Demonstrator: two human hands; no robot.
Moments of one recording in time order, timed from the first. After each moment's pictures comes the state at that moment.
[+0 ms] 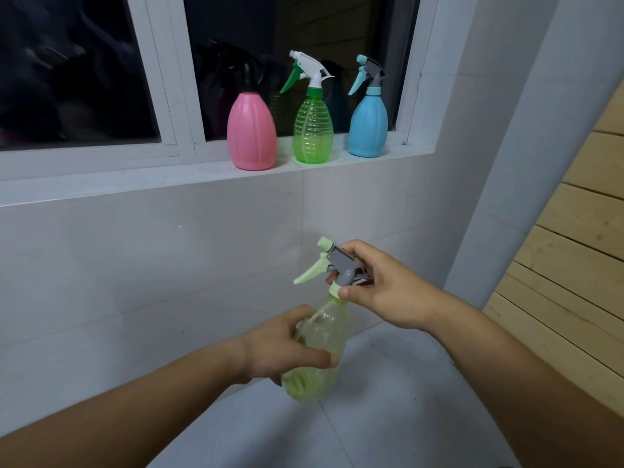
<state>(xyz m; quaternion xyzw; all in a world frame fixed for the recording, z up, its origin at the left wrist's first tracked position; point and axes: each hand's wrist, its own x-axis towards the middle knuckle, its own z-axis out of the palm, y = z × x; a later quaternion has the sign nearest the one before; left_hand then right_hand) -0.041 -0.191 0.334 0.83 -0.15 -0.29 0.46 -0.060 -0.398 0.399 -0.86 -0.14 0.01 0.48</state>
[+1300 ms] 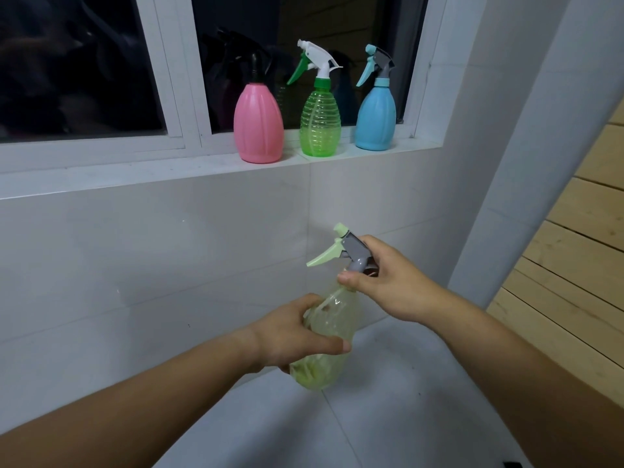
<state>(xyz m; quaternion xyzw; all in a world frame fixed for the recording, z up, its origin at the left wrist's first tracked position) -0.045 -0.194 0.345 0.83 -0.13 -0.28 0.46 -0.049 -0.392 0.386 -0.85 -0.11 -0.04 0.51</state>
